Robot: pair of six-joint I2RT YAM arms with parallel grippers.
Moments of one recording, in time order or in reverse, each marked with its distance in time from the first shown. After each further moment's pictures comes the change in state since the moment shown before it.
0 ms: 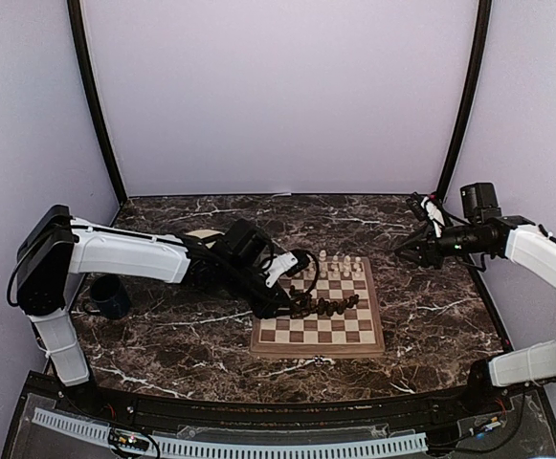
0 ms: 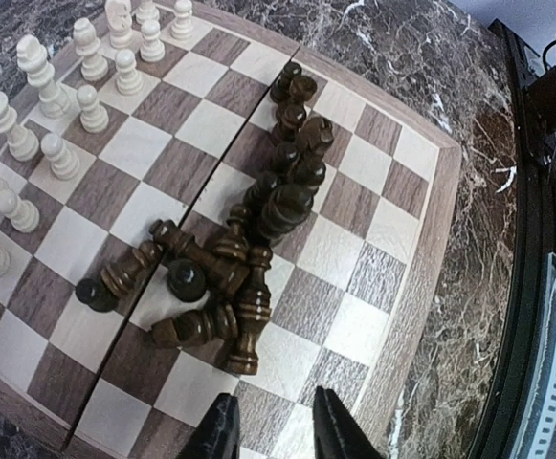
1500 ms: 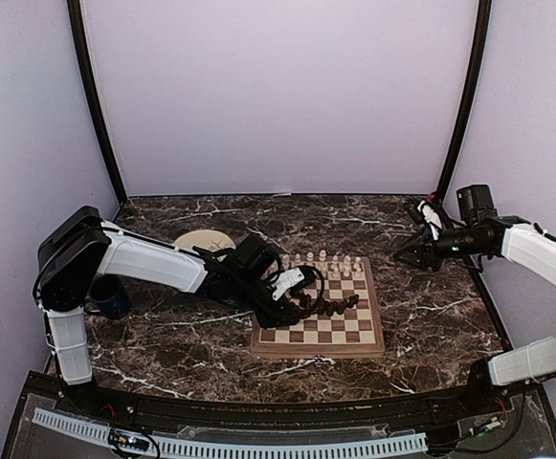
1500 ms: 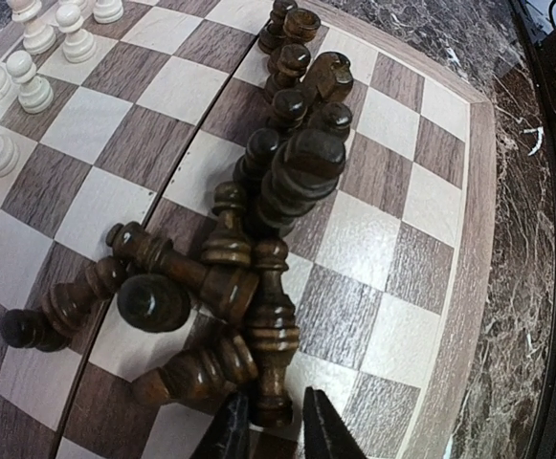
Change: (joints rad) left arm -0.009 0.127 -0.025 0.109 0.031 0.087; right arm 0.000 0.037 -0.004 0.000 0.026 -0.021
